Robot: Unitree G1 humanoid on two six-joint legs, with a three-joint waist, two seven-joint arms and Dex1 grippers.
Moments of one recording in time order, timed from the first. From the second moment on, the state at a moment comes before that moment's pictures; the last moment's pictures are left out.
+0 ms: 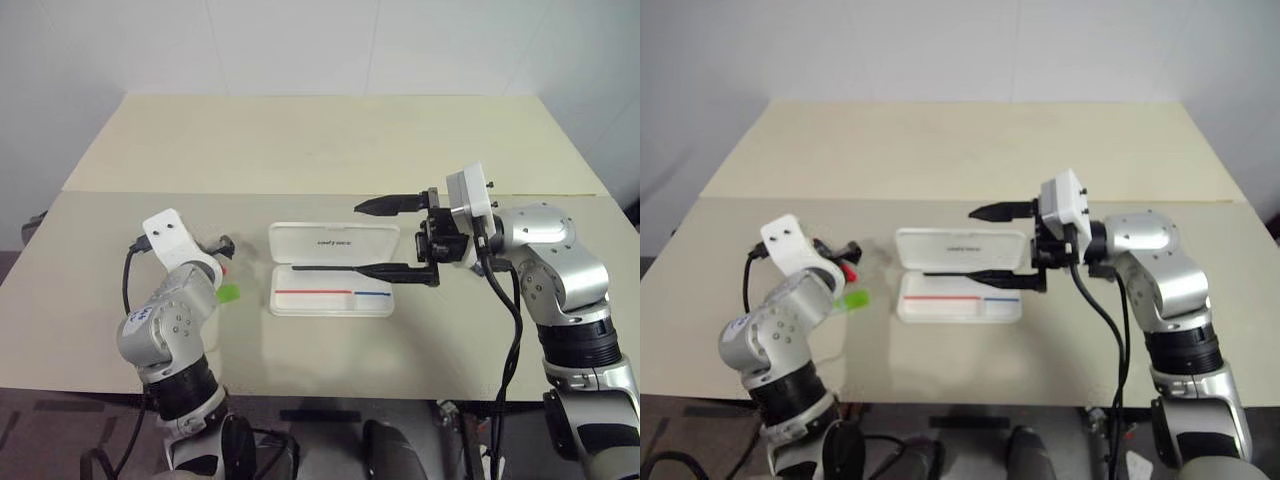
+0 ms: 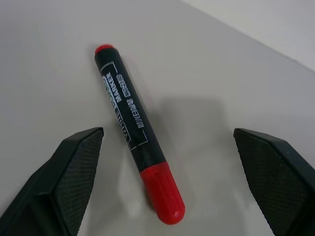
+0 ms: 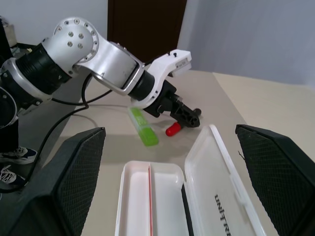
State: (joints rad) left arm -0.59 -0.06 0.49 -0.41 -0.30 1.28 0.50; right arm -0.68 -0.60 0.04 -0.11 0.54 0.35 1.26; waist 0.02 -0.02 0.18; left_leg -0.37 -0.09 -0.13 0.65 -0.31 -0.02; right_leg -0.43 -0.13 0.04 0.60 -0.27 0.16
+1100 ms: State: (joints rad) left arm -0.74 -0.11 0.61 -0.26 -0.09 1.36 0.51; right arm -0.67 -0.58 0.04 -0.13 0.56 0.35 1.20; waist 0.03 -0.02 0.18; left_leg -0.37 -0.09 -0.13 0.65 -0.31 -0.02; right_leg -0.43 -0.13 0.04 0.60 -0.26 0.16
